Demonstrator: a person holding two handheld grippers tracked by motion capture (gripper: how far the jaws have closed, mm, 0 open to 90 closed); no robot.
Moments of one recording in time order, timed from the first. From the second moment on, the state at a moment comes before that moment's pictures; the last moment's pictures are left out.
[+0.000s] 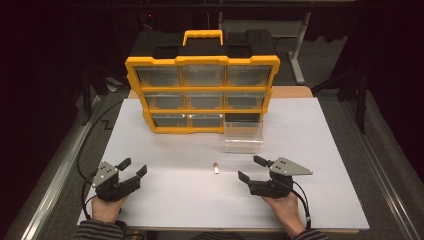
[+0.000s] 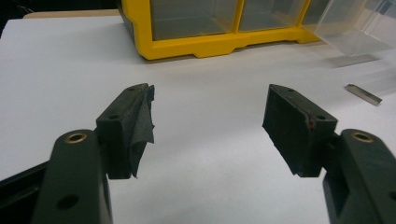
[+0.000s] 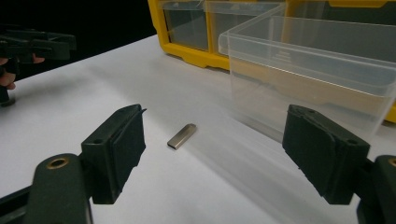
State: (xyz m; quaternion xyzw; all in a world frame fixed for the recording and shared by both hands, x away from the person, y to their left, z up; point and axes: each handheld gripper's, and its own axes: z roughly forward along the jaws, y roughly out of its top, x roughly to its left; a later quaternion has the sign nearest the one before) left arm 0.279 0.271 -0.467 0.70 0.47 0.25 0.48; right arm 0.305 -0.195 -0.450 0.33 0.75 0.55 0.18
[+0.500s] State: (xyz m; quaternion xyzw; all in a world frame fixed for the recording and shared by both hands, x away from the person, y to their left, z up) left arm 0.279 0.272 -0.467 0.70 0.47 0.25 0.48; right arm 0.315 -0.160 -0.444 0.31 0.77 0.53 0.15
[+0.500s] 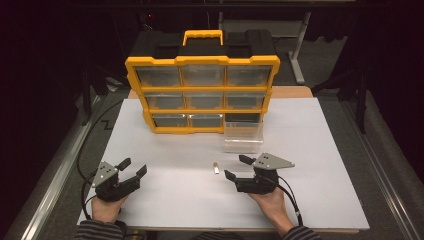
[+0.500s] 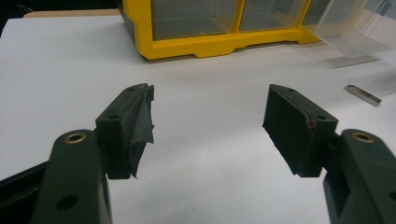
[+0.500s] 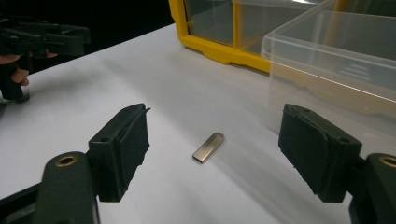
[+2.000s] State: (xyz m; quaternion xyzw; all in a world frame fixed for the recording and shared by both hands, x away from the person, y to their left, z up) left arm 0.278 0.271 -0.467 0.70 0.46 0.26 0.48; right arm 0.383 -0.071 -0.444 0.34 0.91 0.21 0.07
